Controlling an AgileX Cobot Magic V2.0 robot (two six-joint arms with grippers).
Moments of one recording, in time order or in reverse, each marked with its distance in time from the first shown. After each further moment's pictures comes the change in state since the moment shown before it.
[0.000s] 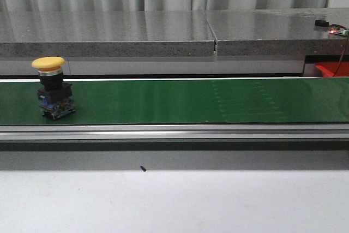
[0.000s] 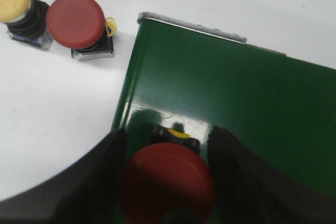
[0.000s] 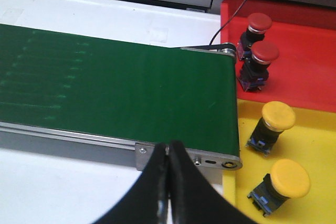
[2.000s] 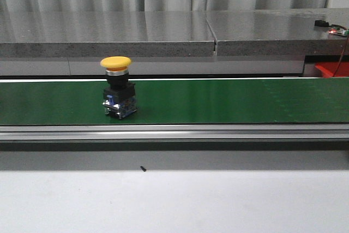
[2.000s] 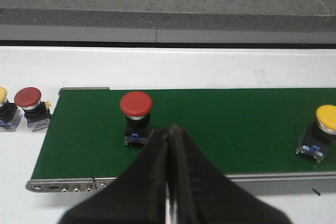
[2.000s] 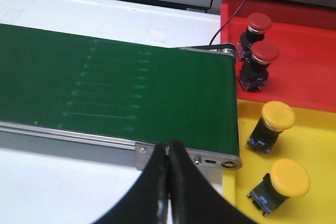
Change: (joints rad) left arm -0.386 -1.069 0.526 0.166 -0.118 -0.206; right arm 0.000 0.000 0.000 0.000 0.000 0.000
